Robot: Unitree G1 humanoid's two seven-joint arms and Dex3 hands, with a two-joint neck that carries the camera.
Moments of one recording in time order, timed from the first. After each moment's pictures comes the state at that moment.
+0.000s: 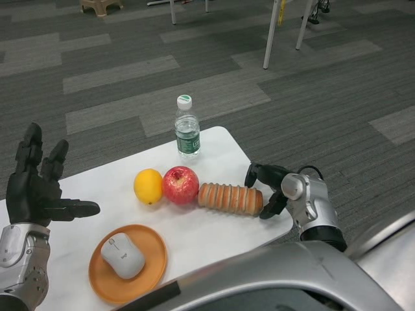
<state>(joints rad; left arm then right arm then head) -0.51 0.29 -0.60 0.87 -0.84 -0.77 -0.17 0.03 -0.07 -0.57 0.18 -1.06 -0.13 0.62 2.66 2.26</state>
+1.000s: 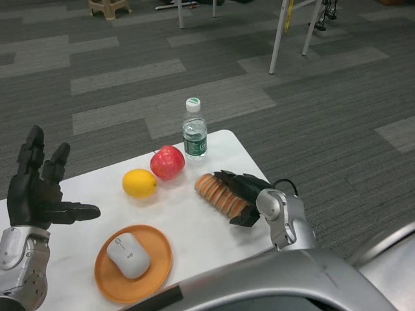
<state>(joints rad) -0.50 0.29 -0.60 0.87 -0.84 -0.77 -0.17 0.07 0.13 -0.50 0.04 -1.13 -0.22 0.56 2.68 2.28</state>
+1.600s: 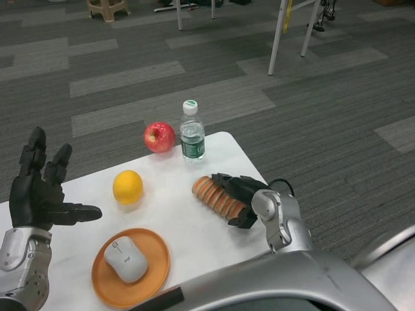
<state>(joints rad) -0.50 0.29 -0.60 0.87 -0.84 -0.78 -0.17 0.07 0.12 -0.44 0.03 -1.18 -0.17 0.56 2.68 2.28</state>
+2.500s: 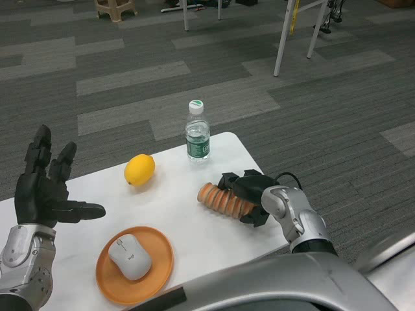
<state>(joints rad) -0.50 0.29 -0.60 0.87 -0.84 -0.78 -0.17 0.03 -0.05 -0.43 0.18 -1.22 -0.36 0.50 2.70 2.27</state>
